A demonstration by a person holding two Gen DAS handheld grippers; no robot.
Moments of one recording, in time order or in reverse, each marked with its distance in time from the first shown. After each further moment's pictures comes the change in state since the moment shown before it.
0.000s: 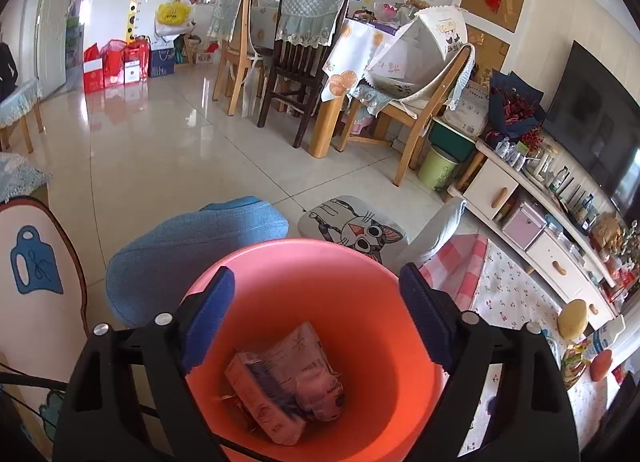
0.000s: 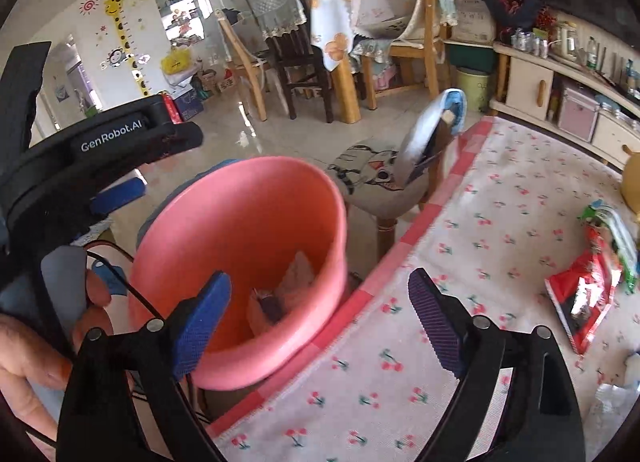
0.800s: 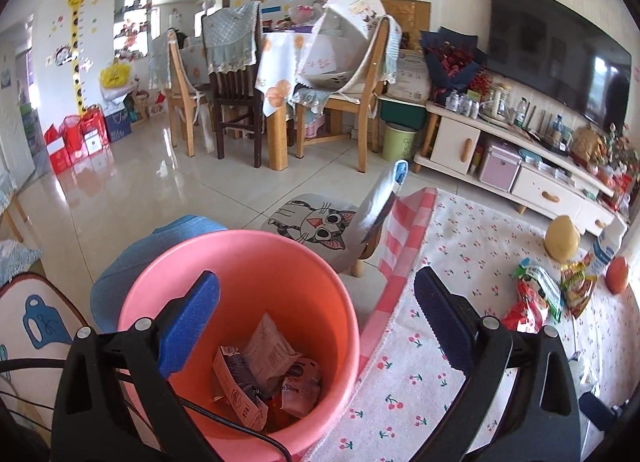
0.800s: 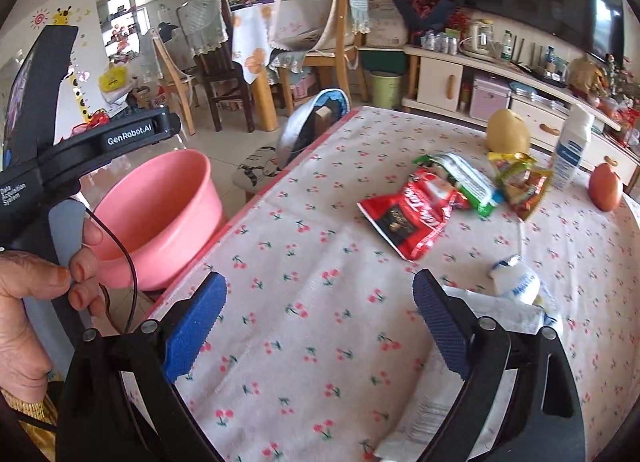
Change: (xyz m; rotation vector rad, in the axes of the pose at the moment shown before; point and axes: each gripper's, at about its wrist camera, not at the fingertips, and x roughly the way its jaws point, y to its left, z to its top) left arm -0.041 -0.095 -0.052 0.315 -0.047 -0.038; right arm -0.106 -0.073 -0.064 0.088 -0.044 -0.233
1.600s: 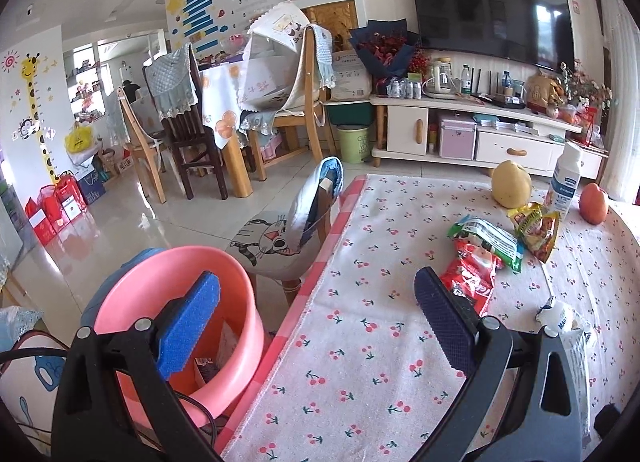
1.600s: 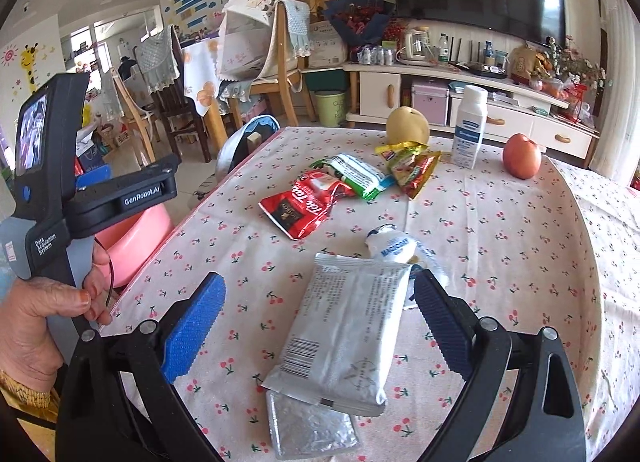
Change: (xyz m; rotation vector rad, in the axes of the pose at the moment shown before) left arm -0.036 -0.094 -0.030 0.223 -0.062 -0.066; right arm -0.077 -0.079 -0.034 0.118 -0.087 -0.112
